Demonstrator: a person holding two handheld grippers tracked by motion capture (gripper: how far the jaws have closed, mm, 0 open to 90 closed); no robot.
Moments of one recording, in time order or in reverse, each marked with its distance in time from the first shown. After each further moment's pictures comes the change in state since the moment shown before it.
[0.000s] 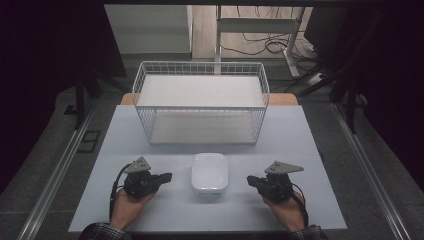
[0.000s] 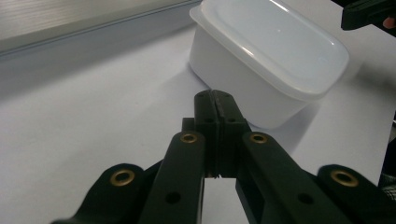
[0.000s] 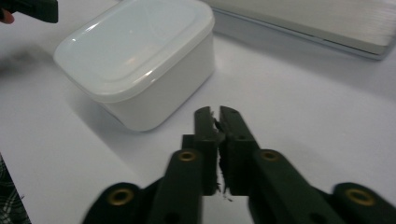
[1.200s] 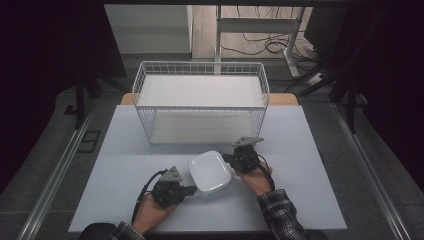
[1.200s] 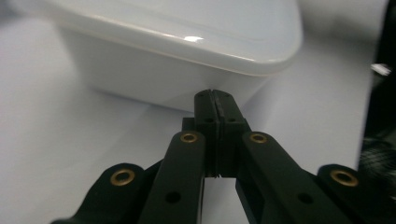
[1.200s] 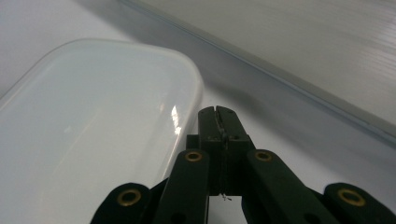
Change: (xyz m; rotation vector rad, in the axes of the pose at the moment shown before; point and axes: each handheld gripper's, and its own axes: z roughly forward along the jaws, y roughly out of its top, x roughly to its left) left arm -0.048 -0.001 0.057 0.153 -0.128 0.116; right arm -0.008 0.063 0.099 0.048 0.008 -0.061
